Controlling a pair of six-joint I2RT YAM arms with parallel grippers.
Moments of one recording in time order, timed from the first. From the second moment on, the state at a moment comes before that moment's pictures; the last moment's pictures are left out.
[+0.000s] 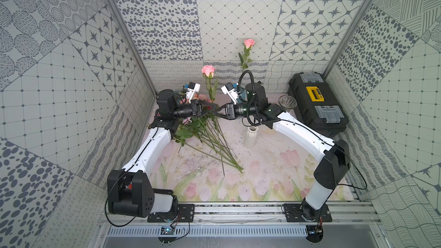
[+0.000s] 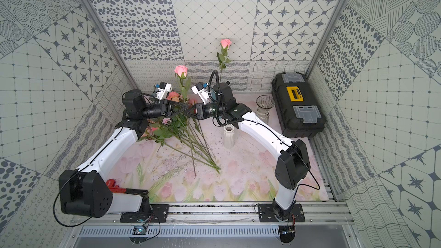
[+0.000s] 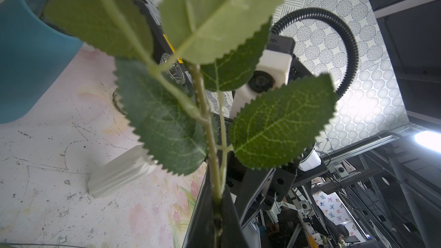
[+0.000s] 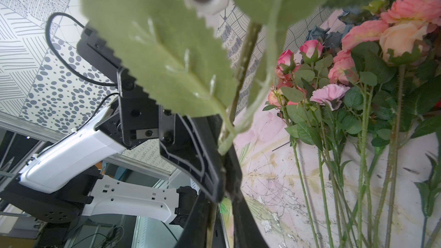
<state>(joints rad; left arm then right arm) -0.13 1.38 1.11 0.19 1.26 -0.89 0.70 1.75 1.64 -0.22 -0.79 0.53</state>
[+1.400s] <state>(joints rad) -0.12 1.31 1.30 -0.72 0.40 -0.37 0.70 1.72 1.62 -0.34 -0.33 0.37</state>
